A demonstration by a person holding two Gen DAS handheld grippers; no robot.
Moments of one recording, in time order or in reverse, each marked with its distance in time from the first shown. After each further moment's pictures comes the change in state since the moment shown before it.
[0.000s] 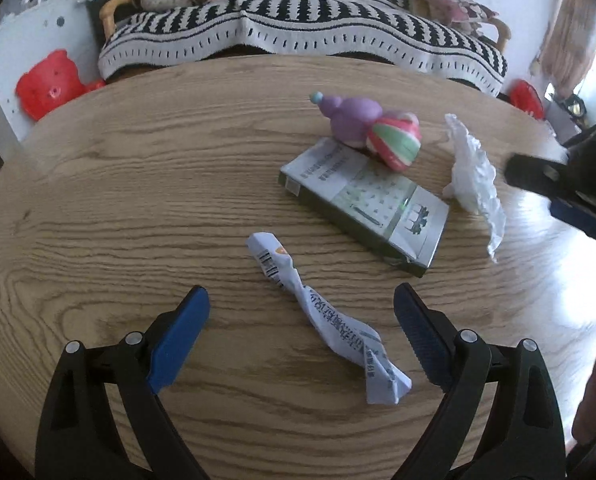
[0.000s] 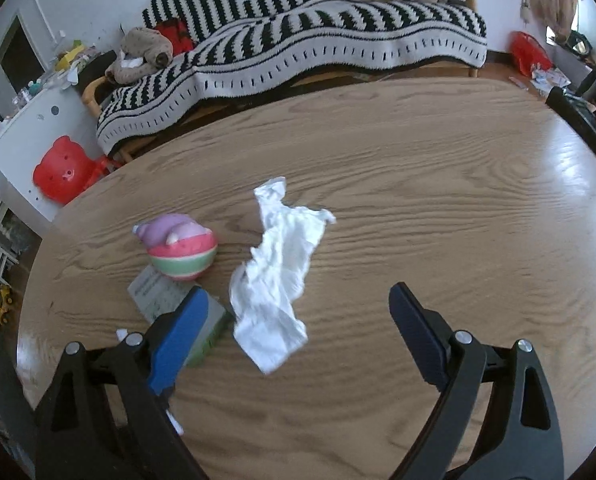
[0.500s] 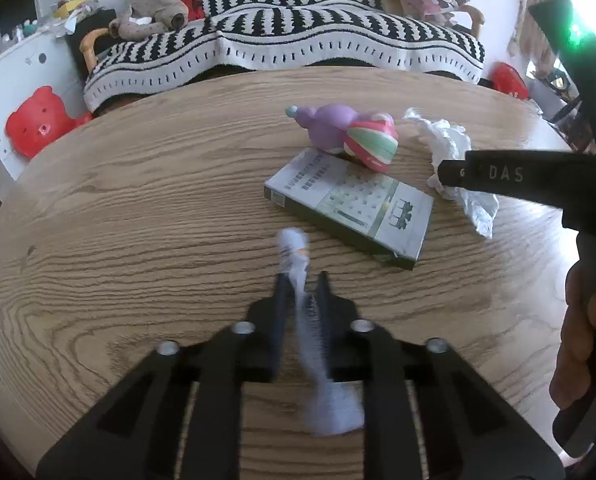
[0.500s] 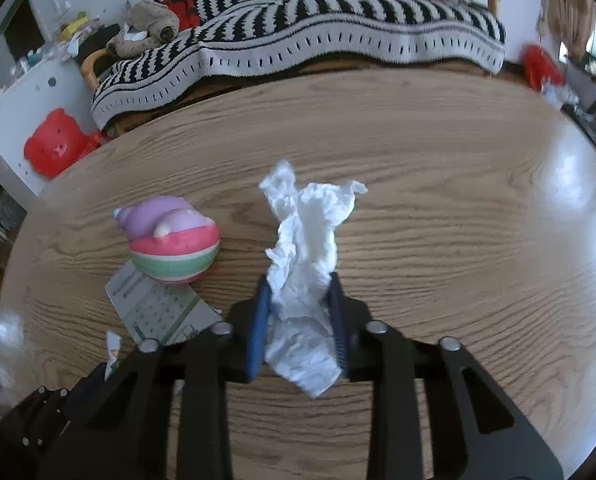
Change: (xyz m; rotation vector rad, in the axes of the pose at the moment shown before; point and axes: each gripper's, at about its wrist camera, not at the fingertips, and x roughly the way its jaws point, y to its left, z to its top) left arm -0.008 -0.004 -0.002 0.100 -0.040 -0.016; right arm 0.034 0.022 -0.001 -0.094 0.024 -0.043
